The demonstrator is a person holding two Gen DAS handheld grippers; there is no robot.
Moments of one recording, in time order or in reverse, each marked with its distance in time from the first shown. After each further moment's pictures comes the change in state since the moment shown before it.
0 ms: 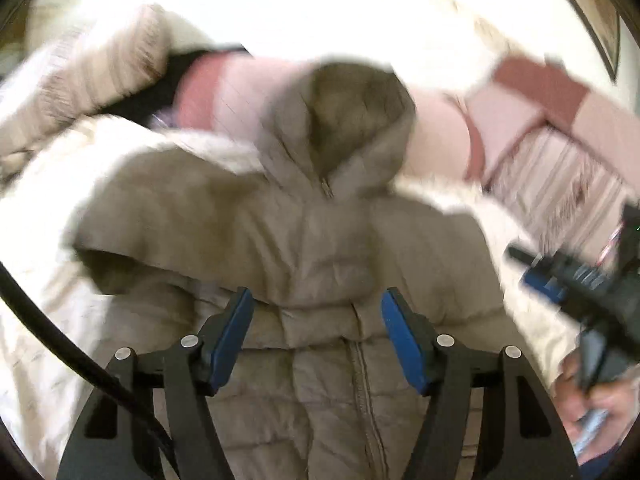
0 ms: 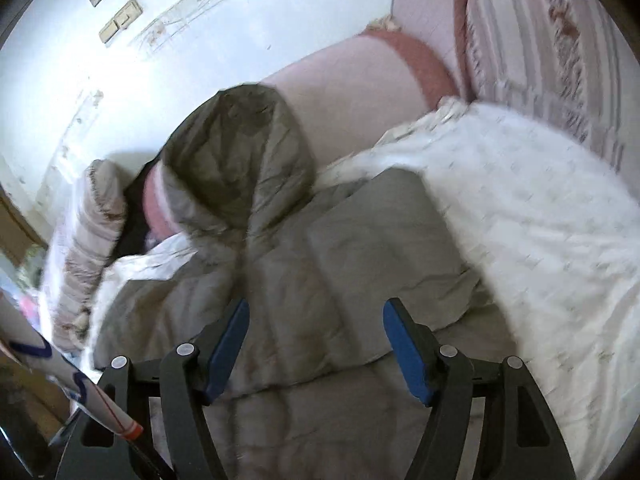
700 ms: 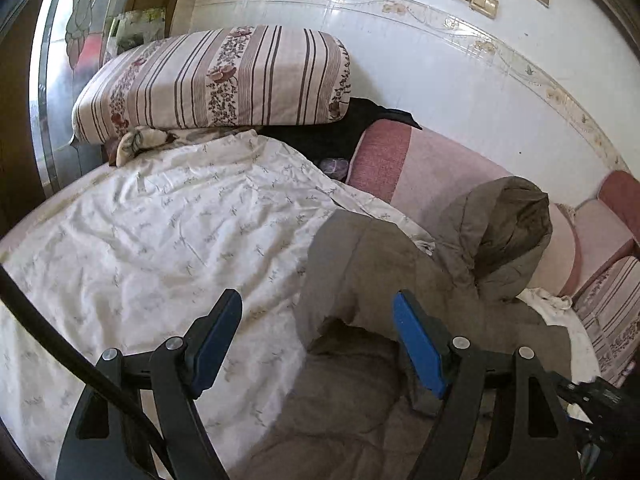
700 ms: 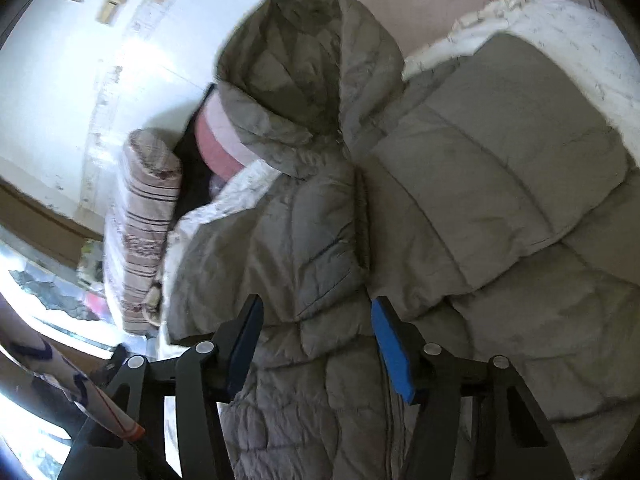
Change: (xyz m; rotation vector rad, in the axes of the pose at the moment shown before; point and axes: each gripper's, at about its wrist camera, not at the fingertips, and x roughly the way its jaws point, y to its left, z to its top) left arm -0.059 0.162 0.021 -0.266 -0.145 0.300; right arm 0.065 0.075 -0.053 0.162 0.228 0.207
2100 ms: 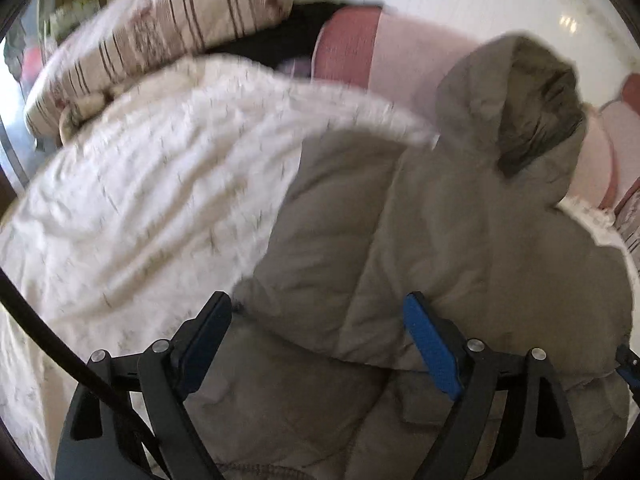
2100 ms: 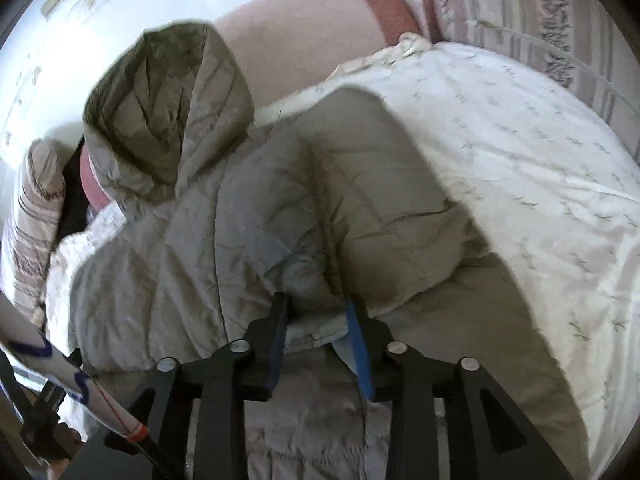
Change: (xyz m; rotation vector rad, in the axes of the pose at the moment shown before) left arm 0.124 -0.081 -0.065 0.166 0.216 0.055; right arm -0.042 -0.091 0.048 -0.069 -0.148 -0.420
